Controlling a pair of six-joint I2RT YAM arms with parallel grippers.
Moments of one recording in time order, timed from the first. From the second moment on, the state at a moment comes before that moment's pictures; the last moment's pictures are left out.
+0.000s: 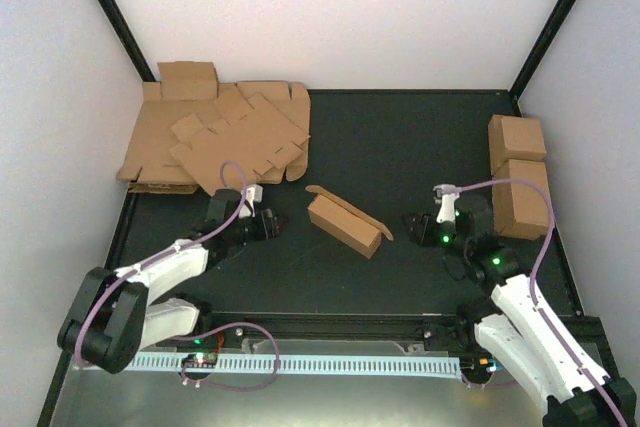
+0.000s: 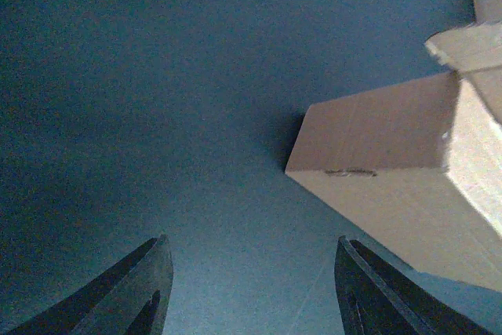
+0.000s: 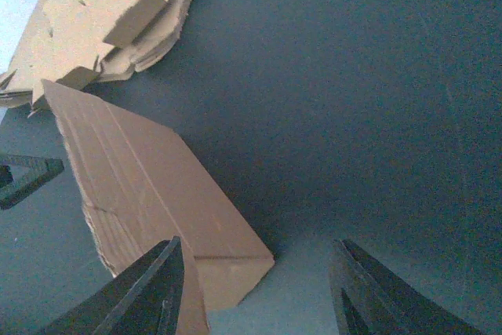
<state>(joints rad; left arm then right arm) -0.35 1.13 0.35 0.09 0.37 -0.62 0.33 0.70 0.50 -0.43 -0.27 0.42</state>
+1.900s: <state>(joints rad) -0.42 1.61 0.48 0.50 0.45 -0.89 0.34 1.10 0.13 0.28 -0.64 0.92</state>
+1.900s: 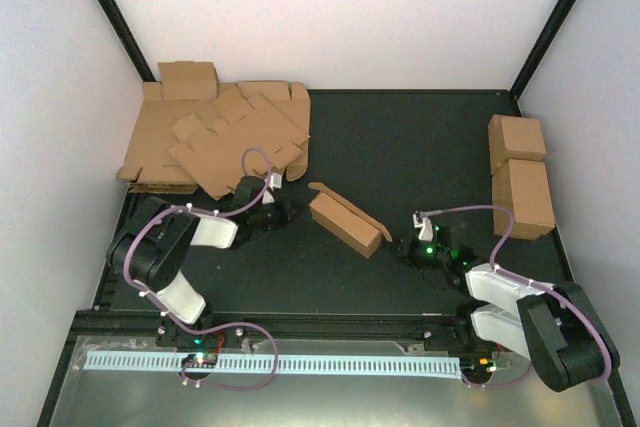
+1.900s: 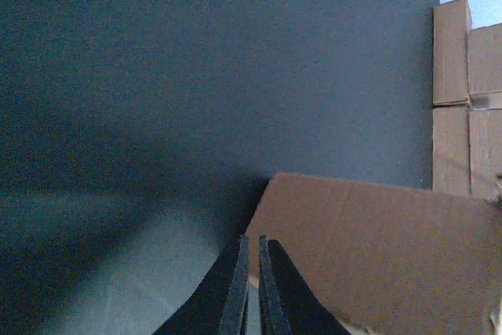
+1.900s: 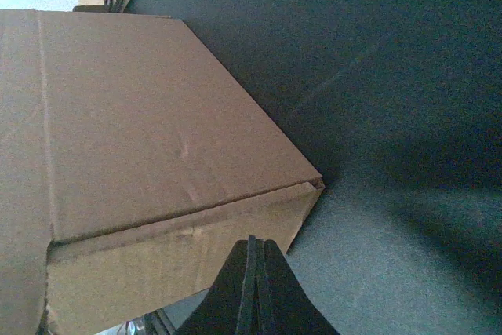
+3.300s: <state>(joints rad) -0.49 1.51 0.35 0.62 0.43 -0.96 0.33 1.28 0.38 0.10 -0.58 0.70</state>
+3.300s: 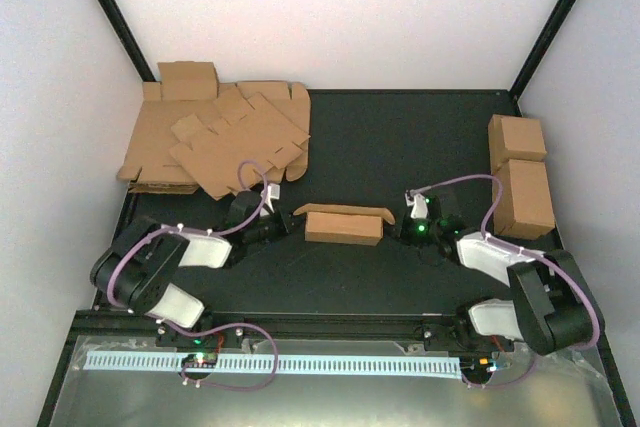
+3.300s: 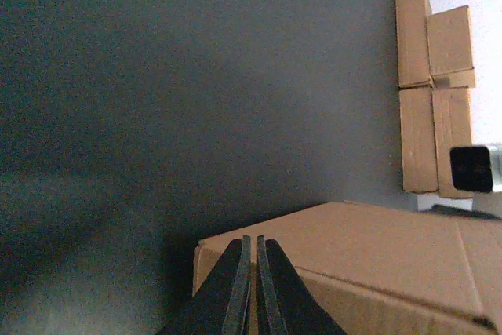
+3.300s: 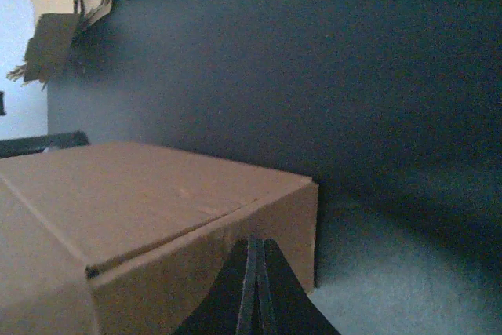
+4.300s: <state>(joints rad) -0.54 1.27 0.22 0.39 0.32 -0.98 0.33 1.41 0.52 0.04 -0.60 0.57</state>
